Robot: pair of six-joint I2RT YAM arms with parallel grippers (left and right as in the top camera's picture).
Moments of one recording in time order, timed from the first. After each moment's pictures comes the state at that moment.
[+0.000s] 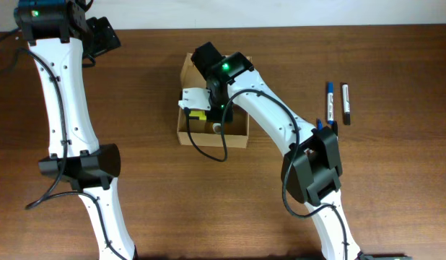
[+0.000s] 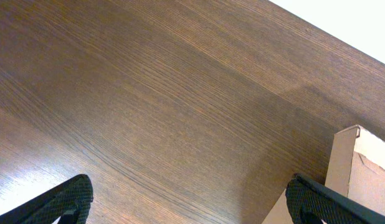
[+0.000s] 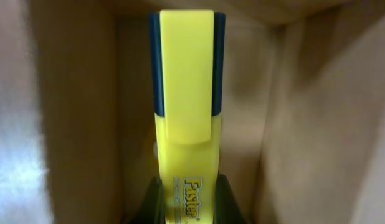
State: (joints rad) left arm 0.07 2.33 2.89 -1.68 -0.20 -0.41; right arm 0.59 2.33 2.17 -1.22 -0.11 -0.95
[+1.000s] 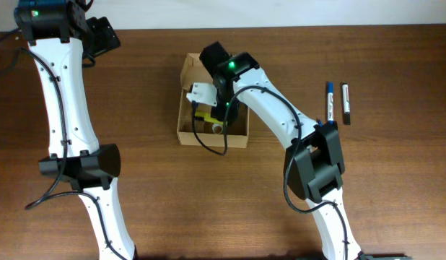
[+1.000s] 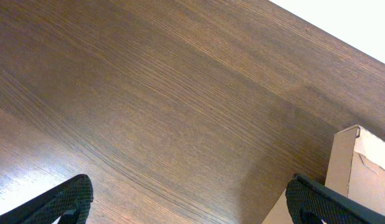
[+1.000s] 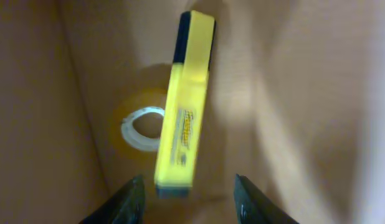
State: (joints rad) left arm 0.07 2.33 2.89 -1.68 -0.20 -0.41; right arm 0.55 2.35 2.19 -1.23 -0.05 -0.81
